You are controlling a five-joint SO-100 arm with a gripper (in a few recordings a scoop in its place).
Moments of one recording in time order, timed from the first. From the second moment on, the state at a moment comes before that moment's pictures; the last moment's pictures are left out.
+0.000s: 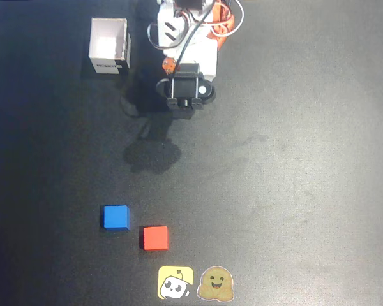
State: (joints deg) arm 4.7 182.9 169.5 77.1 91.1
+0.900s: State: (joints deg) arm 4.7 182.9 169.5 77.1 91.1
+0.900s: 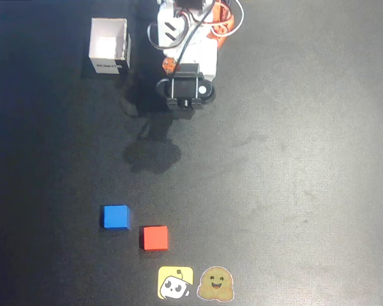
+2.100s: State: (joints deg) arm 7.9 182.4 167.0 72.3 89.8
